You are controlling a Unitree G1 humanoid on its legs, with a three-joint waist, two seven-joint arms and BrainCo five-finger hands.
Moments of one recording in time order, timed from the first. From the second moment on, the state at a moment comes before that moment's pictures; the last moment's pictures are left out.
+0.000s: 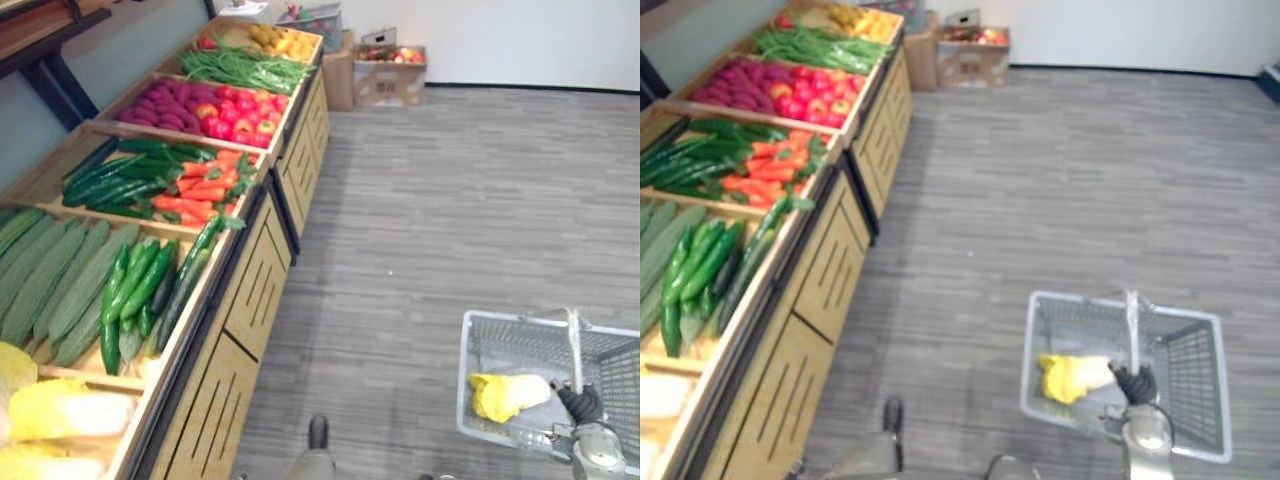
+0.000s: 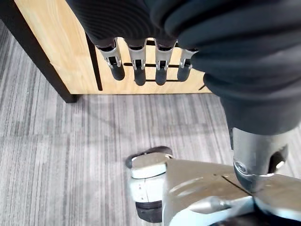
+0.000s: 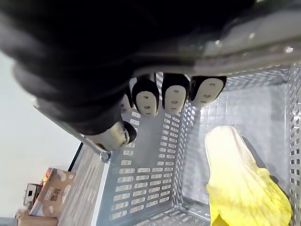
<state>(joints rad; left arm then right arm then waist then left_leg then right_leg) 0.27 0.08 0.25 0.98 0.41 -0.13 0.15 0.10 -0.27 -0.33 0.61 -0.08 -0.14 -0.10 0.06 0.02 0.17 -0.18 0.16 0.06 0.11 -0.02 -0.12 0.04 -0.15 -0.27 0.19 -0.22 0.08</state>
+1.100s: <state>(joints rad) 0.24 0.08 0.30 0.94 0.39 -0.13 0.18 0.07 -0.21 -0.34 0.65 -0.11 -0.13 -0.06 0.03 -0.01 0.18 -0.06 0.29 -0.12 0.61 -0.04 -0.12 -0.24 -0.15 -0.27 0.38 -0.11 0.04</state>
